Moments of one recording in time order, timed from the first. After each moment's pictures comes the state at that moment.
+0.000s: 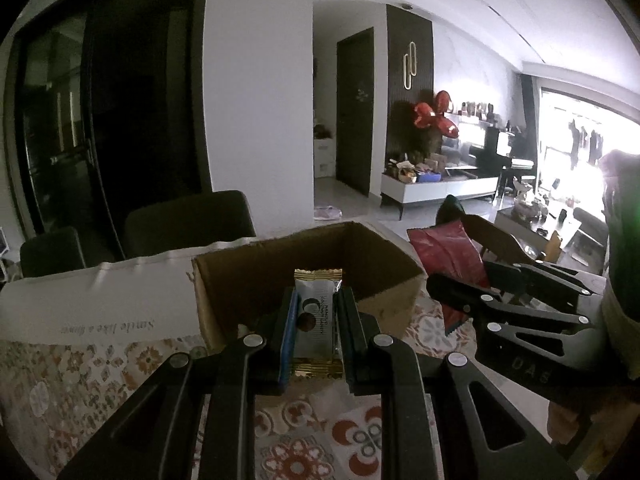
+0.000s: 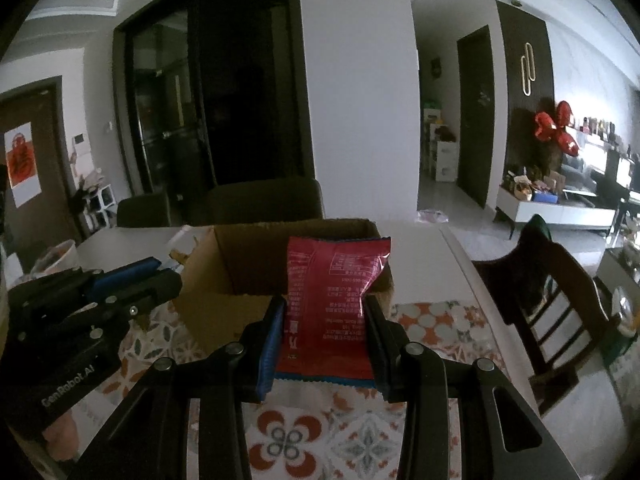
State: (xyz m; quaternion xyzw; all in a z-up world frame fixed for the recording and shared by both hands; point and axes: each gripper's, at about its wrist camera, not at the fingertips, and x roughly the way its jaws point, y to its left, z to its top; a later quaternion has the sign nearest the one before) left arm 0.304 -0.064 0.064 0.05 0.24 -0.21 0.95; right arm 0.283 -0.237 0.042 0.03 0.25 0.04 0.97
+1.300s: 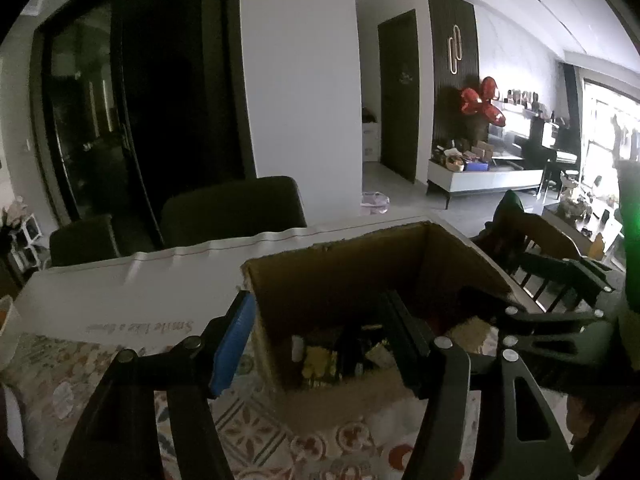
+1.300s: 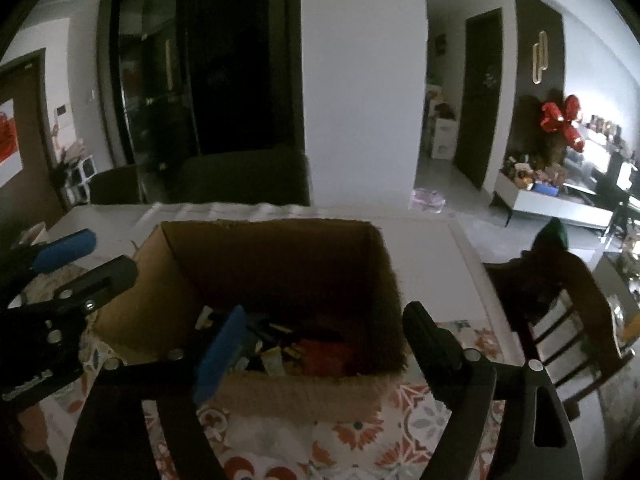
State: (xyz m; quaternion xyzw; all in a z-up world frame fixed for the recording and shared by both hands) left arm 0.354 -0.052 0.054 0.07 0.27 -0.13 0.95; right arm 0.365 -0.235 0.027 0.01 0.30 0.02 0.95
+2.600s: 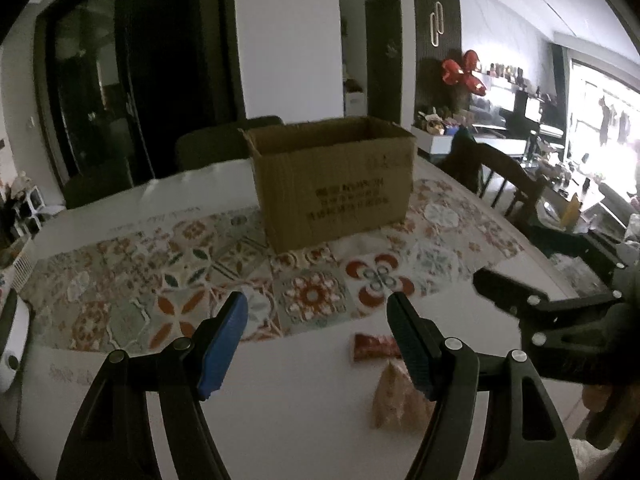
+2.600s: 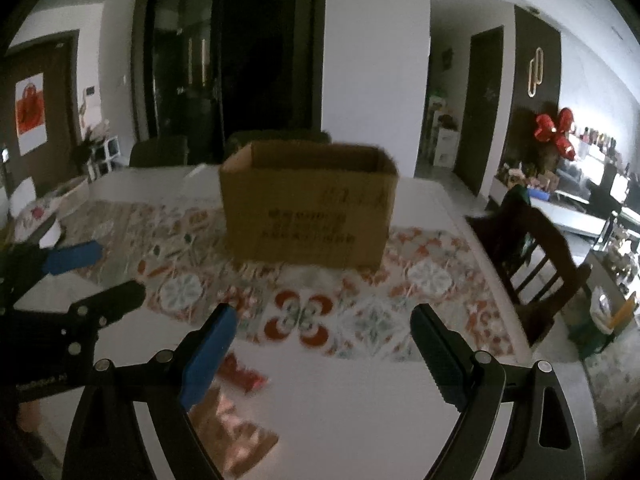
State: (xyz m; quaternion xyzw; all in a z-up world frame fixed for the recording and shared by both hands) left arm 0.145 -0.018 -0.002 0.07 0.32 -0.15 0.93; right arm 0.144 -0.205 -0.018 -0.02 0.31 0.04 0.95
